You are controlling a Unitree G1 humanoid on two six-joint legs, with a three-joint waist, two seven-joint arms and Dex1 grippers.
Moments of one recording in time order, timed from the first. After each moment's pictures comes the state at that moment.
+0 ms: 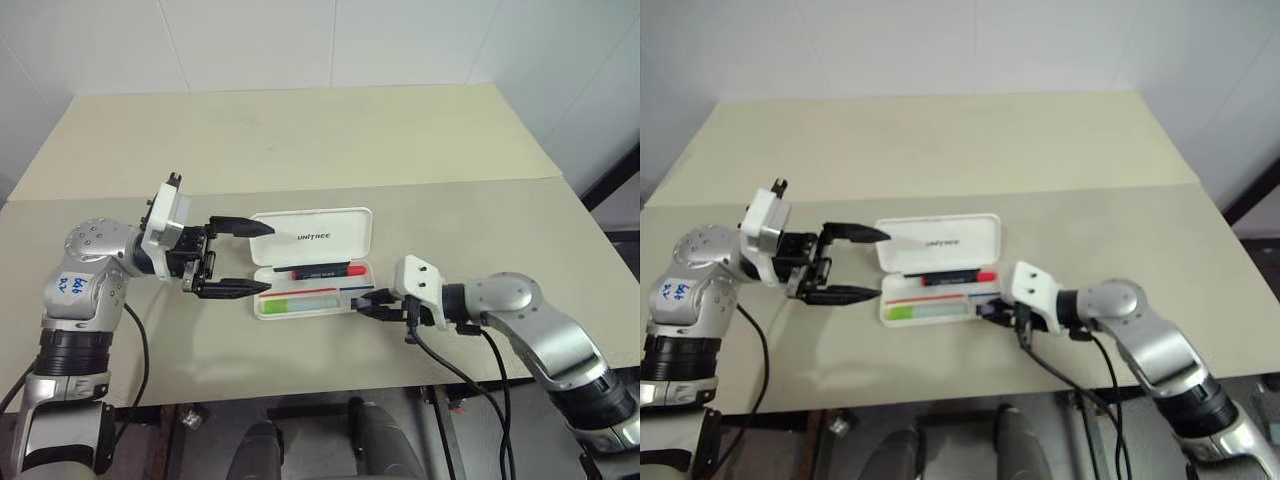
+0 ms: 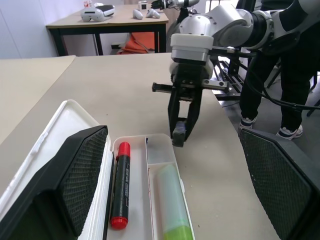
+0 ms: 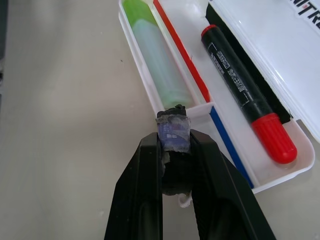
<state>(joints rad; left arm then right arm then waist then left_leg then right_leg) -0.54 0.71 0.10 0.04 -0.57 0.30 -1.41 -0.43 -0.73 0.28 -0.30 0.27 0.50 1.00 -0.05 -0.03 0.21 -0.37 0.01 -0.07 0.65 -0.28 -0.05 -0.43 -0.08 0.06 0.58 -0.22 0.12</state>
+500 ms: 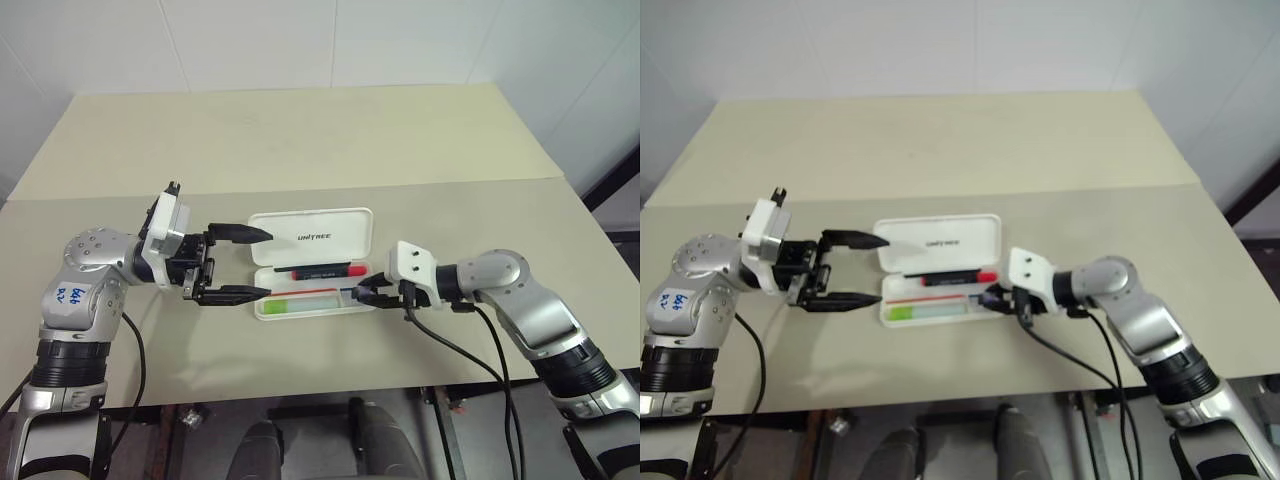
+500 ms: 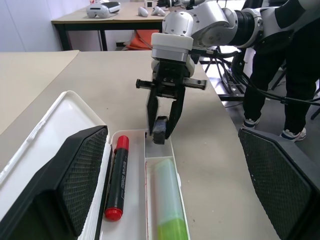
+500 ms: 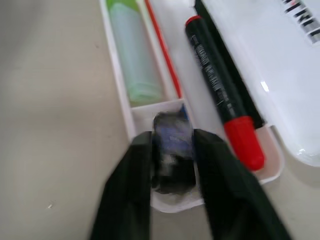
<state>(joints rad) -0.50 0.71 0.11 0.00 -0.58 0.31 -1.37 -0.55 -0.69 0.31 -0.14 0.18 0.41 1.09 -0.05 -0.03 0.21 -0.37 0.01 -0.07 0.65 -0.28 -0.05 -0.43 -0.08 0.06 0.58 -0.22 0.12</state>
